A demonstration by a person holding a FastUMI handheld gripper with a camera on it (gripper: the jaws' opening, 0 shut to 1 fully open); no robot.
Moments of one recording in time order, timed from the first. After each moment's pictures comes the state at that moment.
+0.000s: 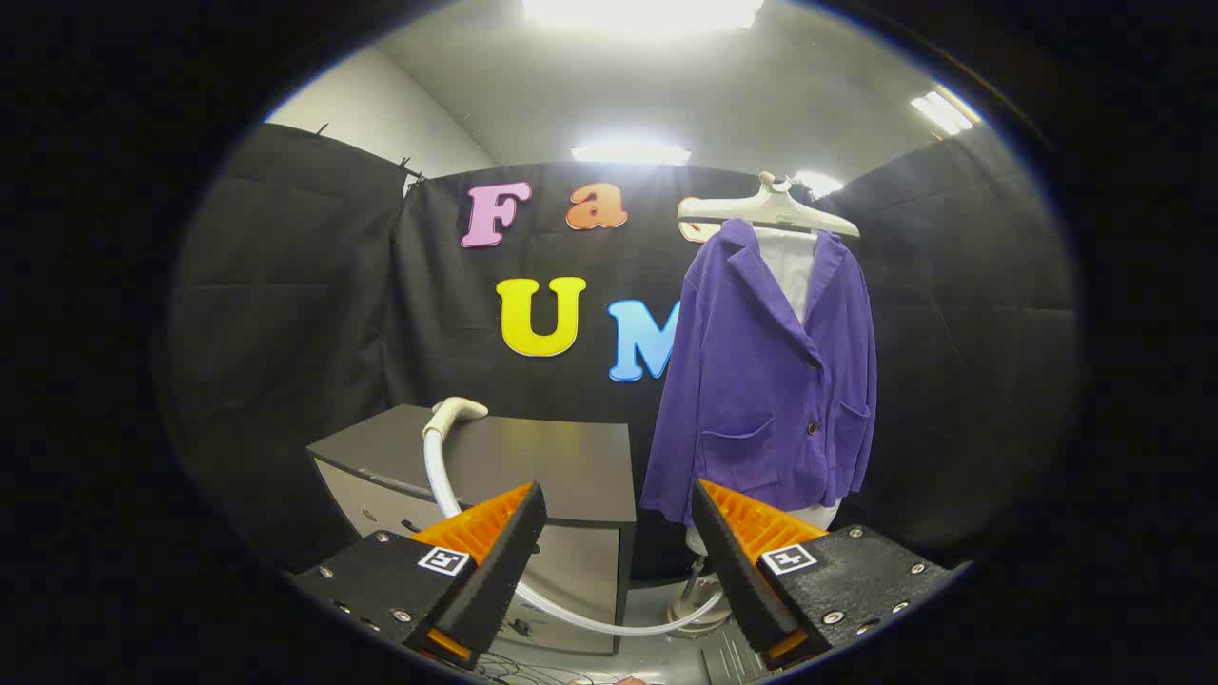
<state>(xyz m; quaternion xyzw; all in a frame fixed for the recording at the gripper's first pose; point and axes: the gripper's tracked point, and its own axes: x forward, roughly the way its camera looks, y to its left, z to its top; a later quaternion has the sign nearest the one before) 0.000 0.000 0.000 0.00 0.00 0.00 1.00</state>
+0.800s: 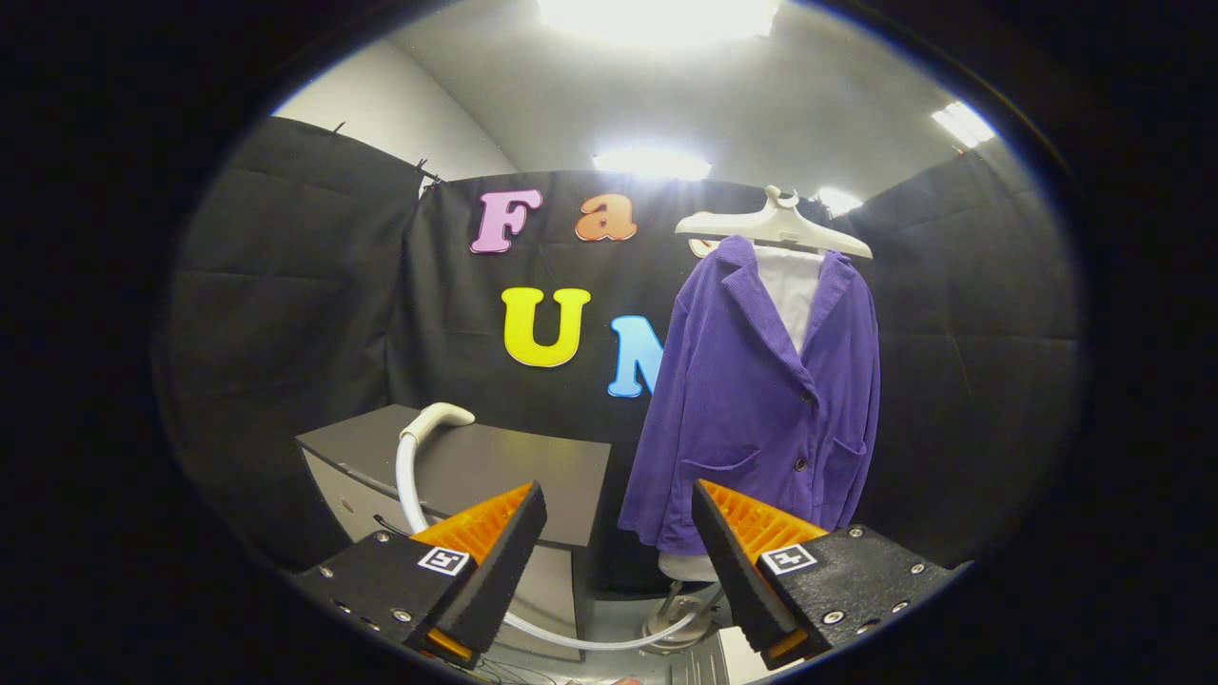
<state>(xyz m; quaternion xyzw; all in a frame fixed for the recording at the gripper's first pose) 0.017 -0.049 0.034 -0.04 -0.04 0.03 1.00</state>
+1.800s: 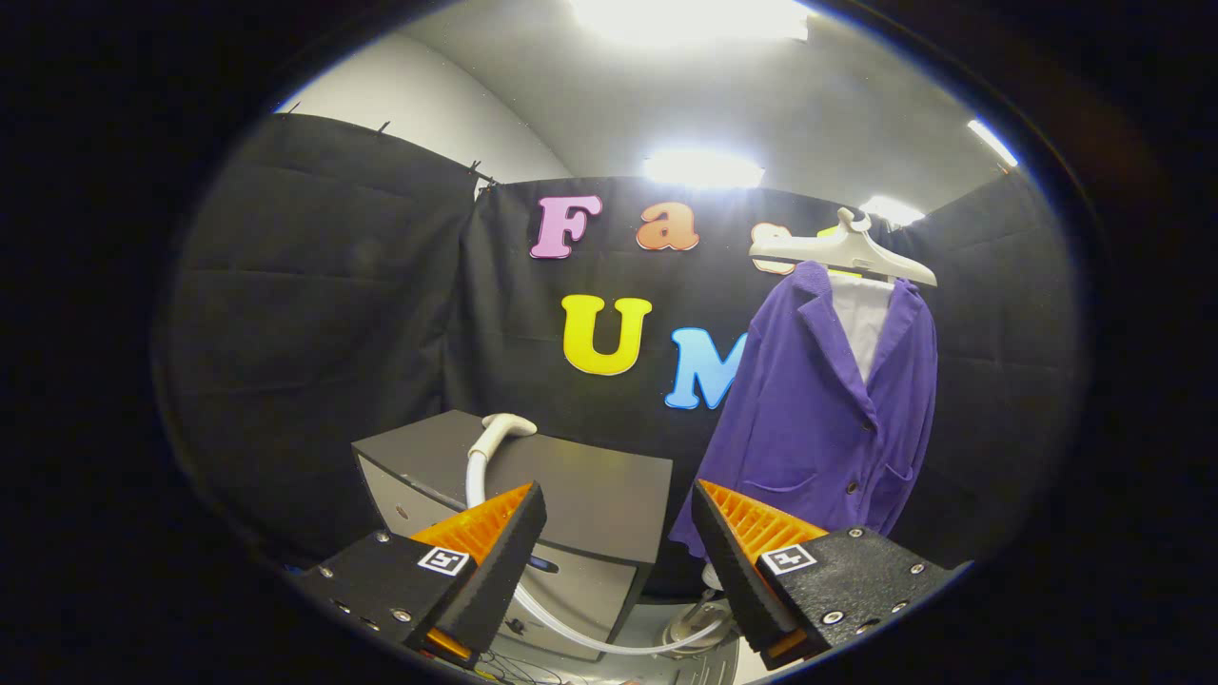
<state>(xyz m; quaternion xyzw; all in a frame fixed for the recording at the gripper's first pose) 0.016 0.043 0.065 -0.06 -0.03 0.12 0.99</state>
